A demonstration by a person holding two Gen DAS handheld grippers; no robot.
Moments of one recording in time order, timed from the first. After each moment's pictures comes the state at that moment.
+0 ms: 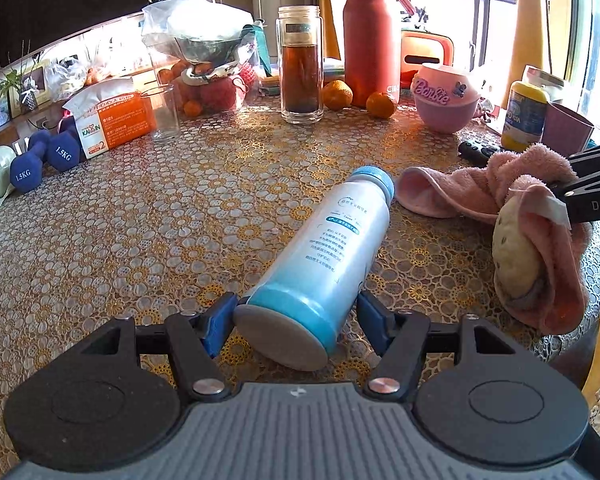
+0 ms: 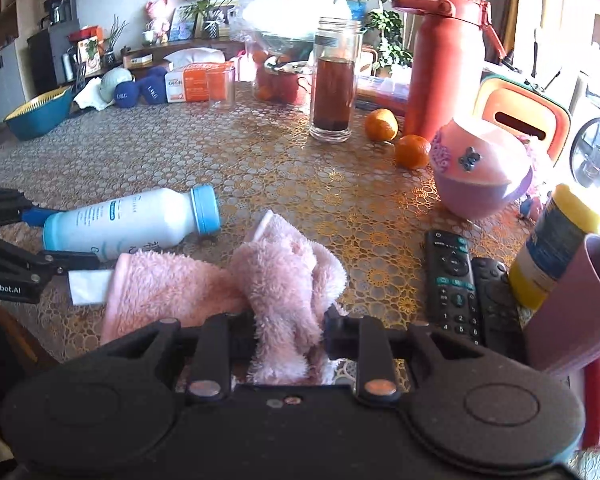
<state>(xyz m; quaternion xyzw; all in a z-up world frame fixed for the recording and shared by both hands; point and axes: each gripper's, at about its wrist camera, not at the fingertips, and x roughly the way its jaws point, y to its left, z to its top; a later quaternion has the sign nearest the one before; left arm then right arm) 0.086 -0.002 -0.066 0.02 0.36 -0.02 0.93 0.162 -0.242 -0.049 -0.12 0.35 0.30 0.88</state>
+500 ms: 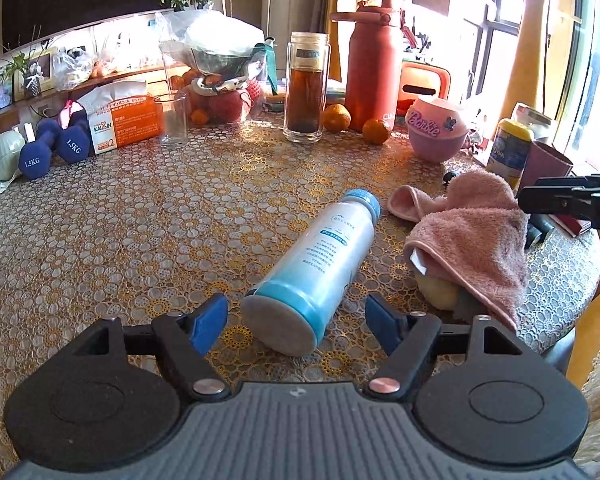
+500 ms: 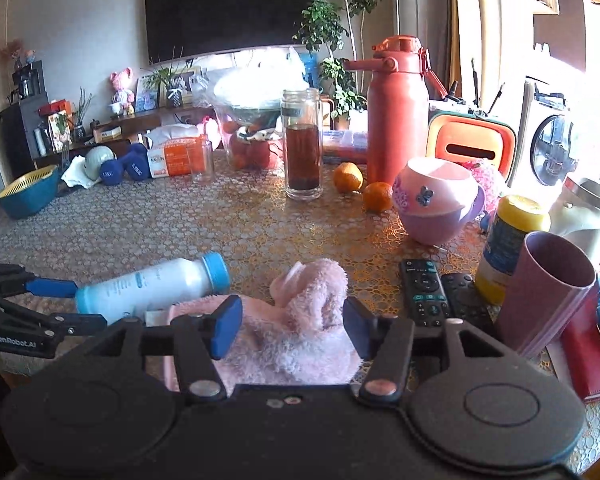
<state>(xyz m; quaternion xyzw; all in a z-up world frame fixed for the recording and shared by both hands) 0.057 0.009 -0.043 -0.03 0.33 -0.03 0.94 0.118 -0.253 -0.014 -0.04 0.28 0.26 0.92</state>
